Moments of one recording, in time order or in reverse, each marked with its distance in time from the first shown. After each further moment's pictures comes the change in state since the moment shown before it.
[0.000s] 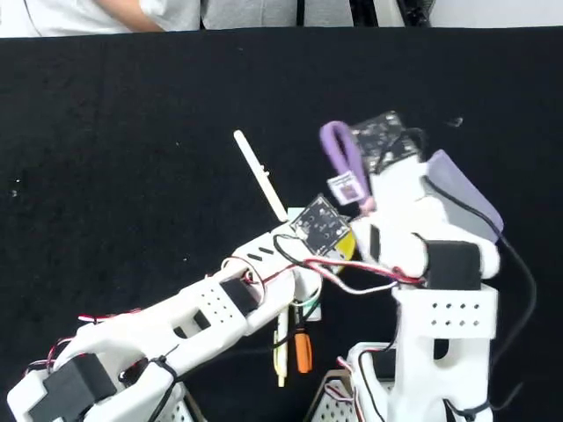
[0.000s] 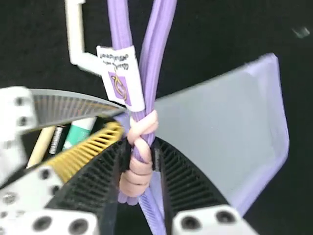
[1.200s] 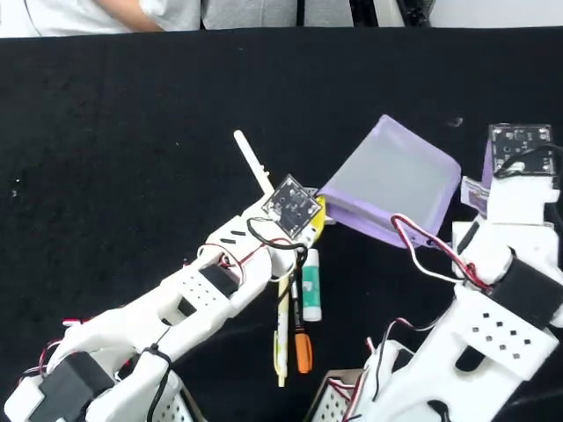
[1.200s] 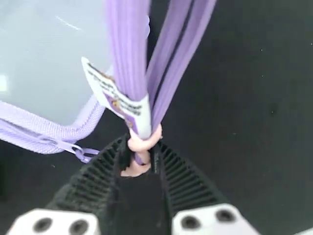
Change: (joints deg) left arm -10.1 0.0 2.1 -3.0 -5.5; right arm 33.8 0.0 -6.2 0.0 8.0
